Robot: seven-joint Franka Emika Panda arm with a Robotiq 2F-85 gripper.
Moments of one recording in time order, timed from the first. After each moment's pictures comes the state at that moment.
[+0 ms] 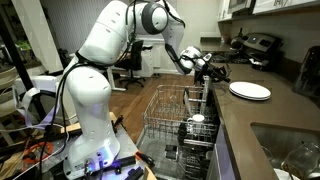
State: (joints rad) arm 0.11 0.66 -0.01 -1.60 -1.47 2.06 0.73
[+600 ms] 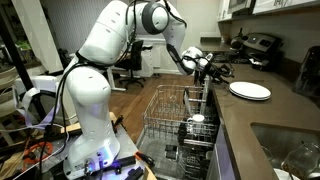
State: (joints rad) arm 0.10 0.66 -0.02 -1.60 -1.54 2.11 0.73
